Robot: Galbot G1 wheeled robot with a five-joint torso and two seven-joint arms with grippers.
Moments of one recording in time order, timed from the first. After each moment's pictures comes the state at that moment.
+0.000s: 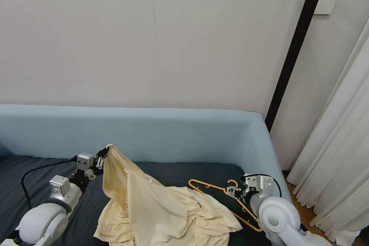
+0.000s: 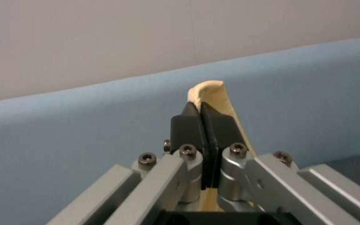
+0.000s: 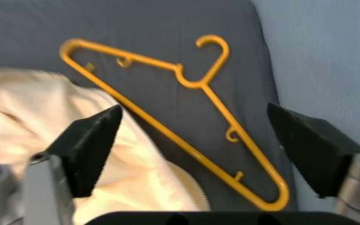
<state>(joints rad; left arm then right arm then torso) 1.25 -0.78 -0.51 -1.82 -0.62 -0.02 0.01 -0.94 0.96 0.05 1.79 1.06 -0.70 0.67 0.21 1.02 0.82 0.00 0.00</state>
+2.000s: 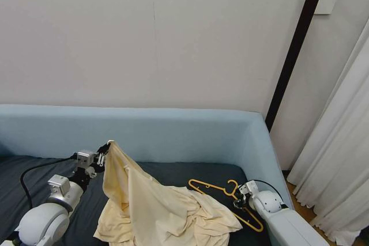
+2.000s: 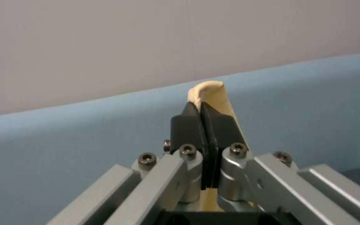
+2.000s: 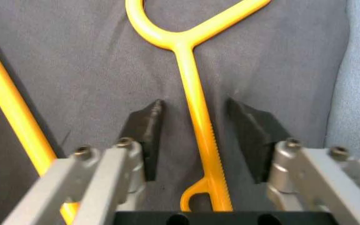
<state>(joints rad) 1.27 -0.78 -0.52 -1.87 -0.61 -0.03 -0.03 -0.64 1.15 -0.01 0.96 0.30 -0.63 -0.19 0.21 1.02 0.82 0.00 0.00</state>
